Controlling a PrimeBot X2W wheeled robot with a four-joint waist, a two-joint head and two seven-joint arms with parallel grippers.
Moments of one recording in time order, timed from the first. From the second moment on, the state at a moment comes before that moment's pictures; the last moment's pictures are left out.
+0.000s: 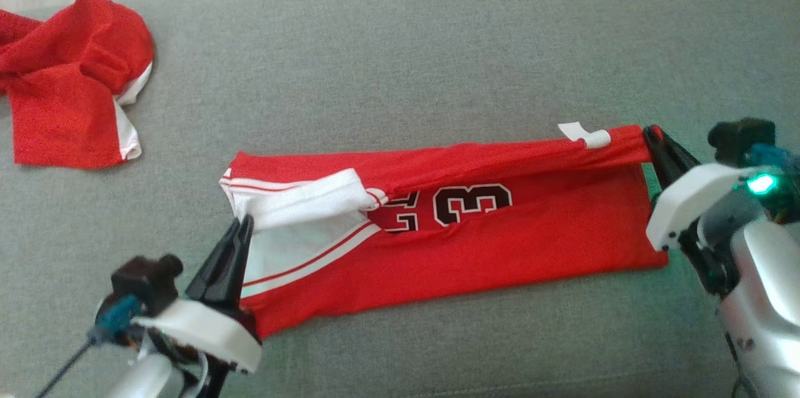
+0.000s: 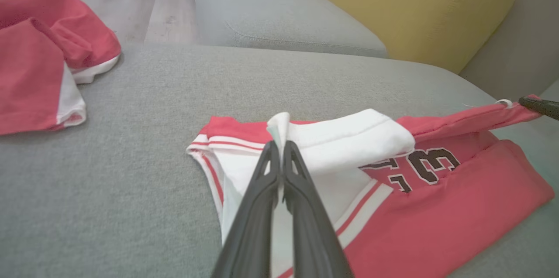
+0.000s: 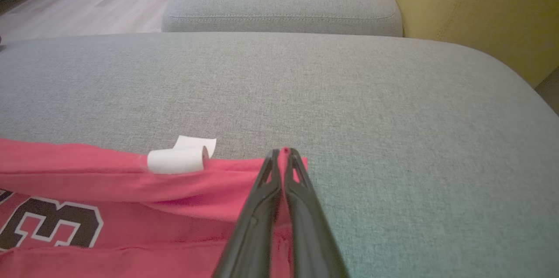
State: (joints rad) left arm -0.17 0.49 -0.60 0.07 -0.75 0.09 -0.07; right arm -0.43 -0.31 0.22 0.54 0.34 0.13 0.14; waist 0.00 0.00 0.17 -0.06
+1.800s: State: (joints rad) left arm 0.05 0.39 -0.46 0.01 -0.66 0.26 -0.25; right arm -0.30 -0.13 -0.14 0.71 0.10 0.13 0.21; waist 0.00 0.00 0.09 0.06
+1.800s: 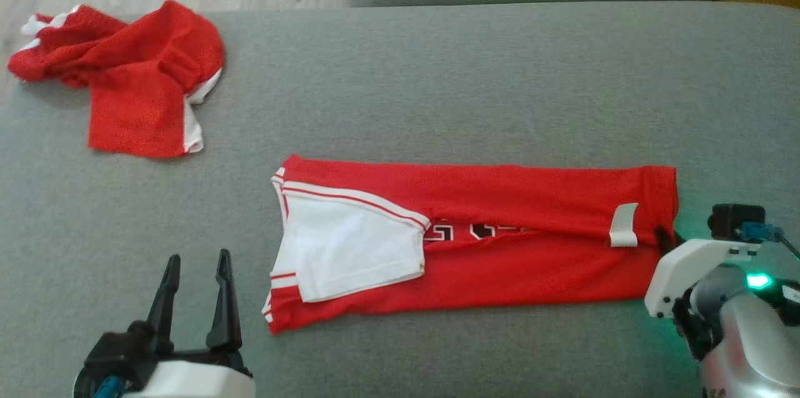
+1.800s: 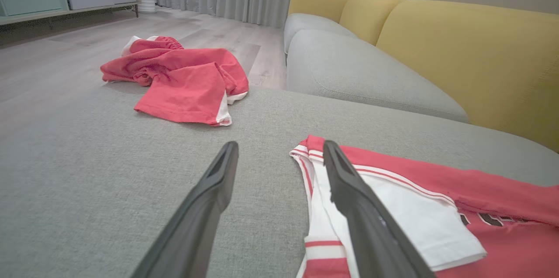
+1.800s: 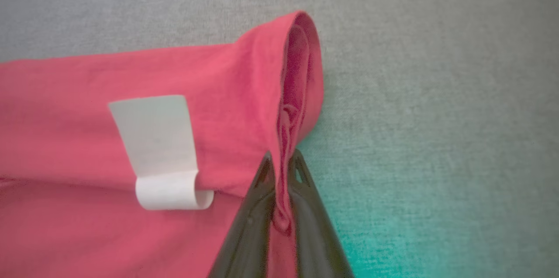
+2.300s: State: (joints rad) left arm 0.04 0.39 -0.46 0.00 -0.65 0.27 -0.25; right arm -0.32 -0.24 -0.26 0.53 0.09 0.13 0.28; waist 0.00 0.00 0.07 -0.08
